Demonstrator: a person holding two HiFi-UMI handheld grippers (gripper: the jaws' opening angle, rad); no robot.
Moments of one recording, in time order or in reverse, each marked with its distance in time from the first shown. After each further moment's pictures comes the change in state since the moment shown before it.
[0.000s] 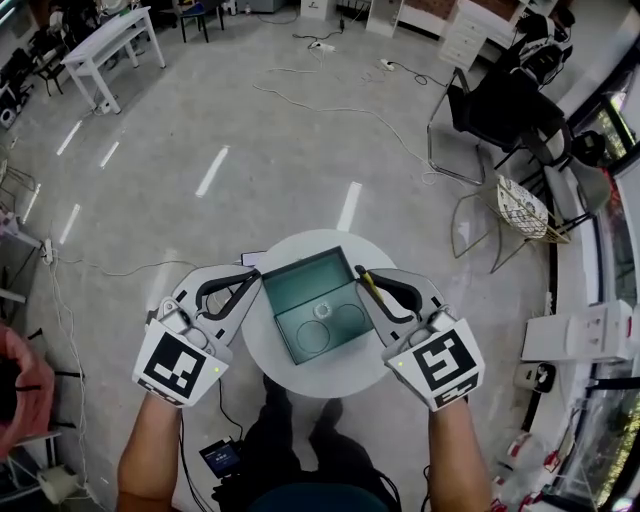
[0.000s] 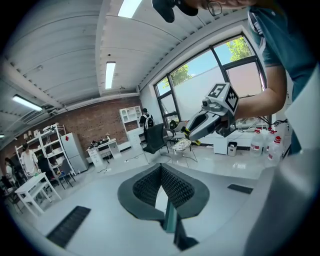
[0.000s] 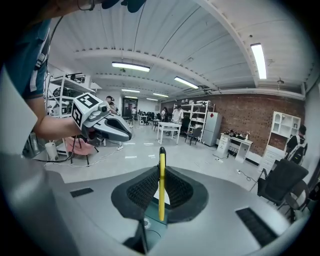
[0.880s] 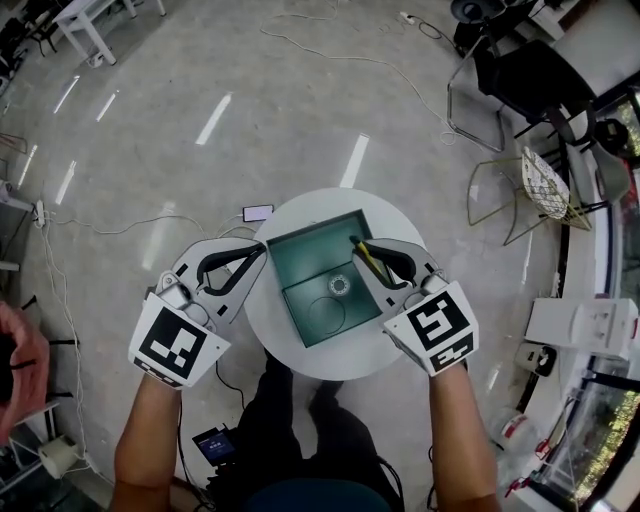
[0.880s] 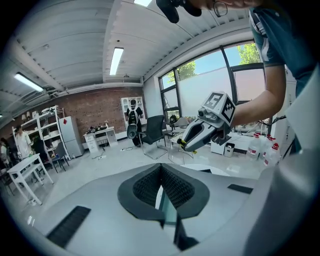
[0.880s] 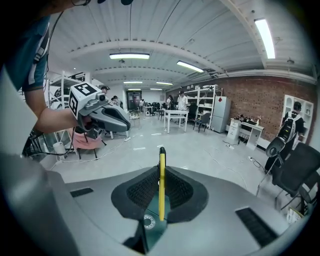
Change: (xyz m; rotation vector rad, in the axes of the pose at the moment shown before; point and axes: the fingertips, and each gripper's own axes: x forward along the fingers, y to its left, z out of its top) left arm 0.067 0.033 -0.142 -0.131 0.062 -0.043; right arm 0.154 -0.002 -0.117 0.073 0.139 0.108
